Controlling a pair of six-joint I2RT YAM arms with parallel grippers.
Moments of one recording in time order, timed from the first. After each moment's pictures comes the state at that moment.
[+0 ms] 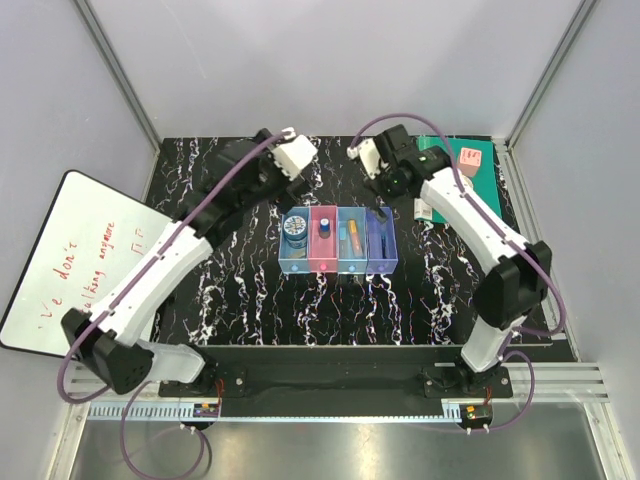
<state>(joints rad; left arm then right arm) -0.59 1.35 1.41 -0.44 -0.03 0.50 0.50 1.77 1.74 -1.02 0.07 -0.32</state>
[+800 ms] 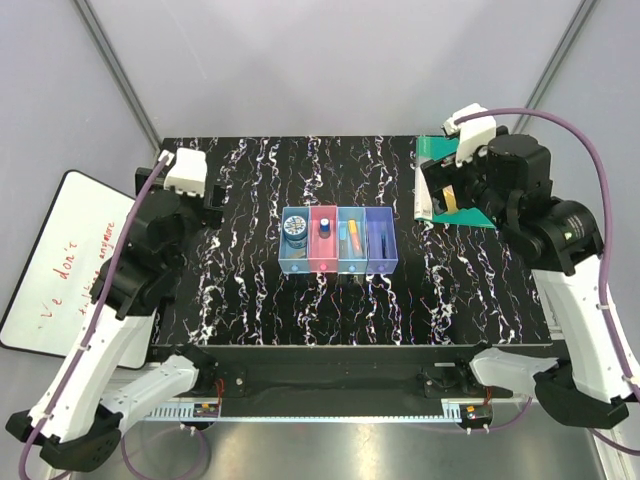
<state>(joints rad) -0.50 0.86 1.25 -0.61 -0.58 0.20 0.50 1.18 1.78 -1.01 0.26 -0.20</state>
